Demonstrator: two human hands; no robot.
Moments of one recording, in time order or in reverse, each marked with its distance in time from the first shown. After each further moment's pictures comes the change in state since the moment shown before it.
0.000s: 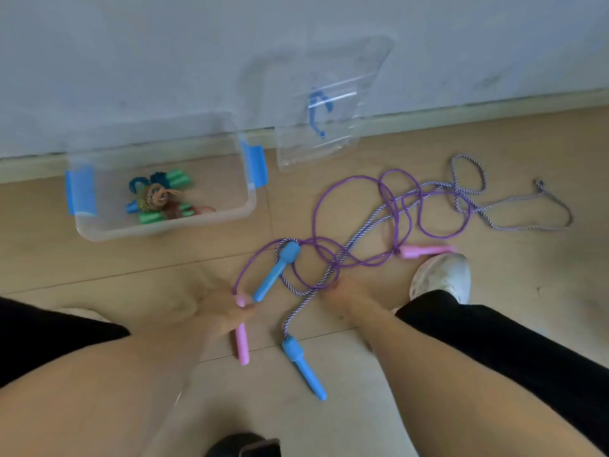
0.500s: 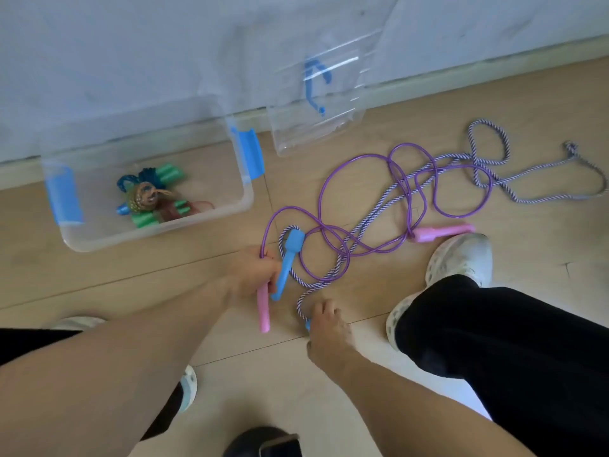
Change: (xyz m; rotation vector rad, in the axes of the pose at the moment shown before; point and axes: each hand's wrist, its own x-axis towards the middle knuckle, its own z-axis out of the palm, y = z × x) left_hand 0.019 0.066 -0.023 -0.417 -0.083 0.153; right_hand 0.000 0.013 0.112 -0.411 0.158 -0.084
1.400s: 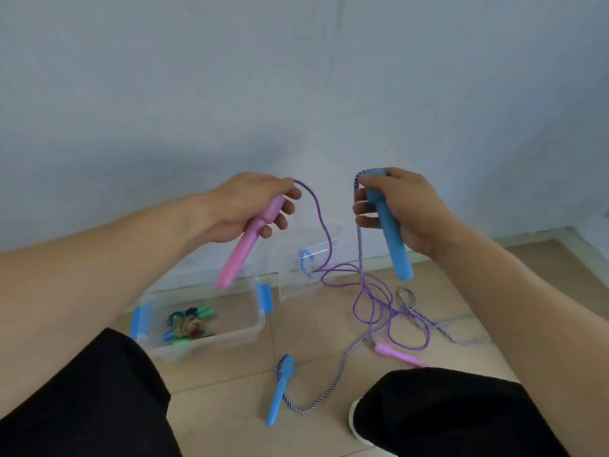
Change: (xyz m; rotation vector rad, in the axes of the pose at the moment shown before) left_hand -0.289 0.239 -0.132 -0.162 -0.001 0.721; right_hand -0.235 0.006 -0.429 1.330 0.554 -0.558
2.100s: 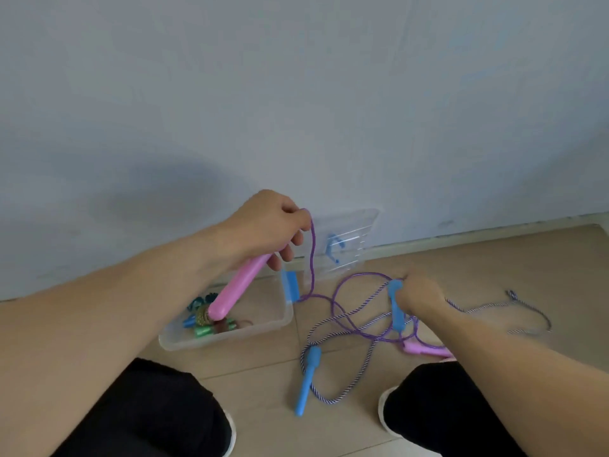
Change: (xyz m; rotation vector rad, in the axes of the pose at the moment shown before) left_hand 0.021 -0.049 -0.038 0.302 0.043 -0.074; right_hand 0.070 0.204 -0.003 -1.432 -0.004 0.507
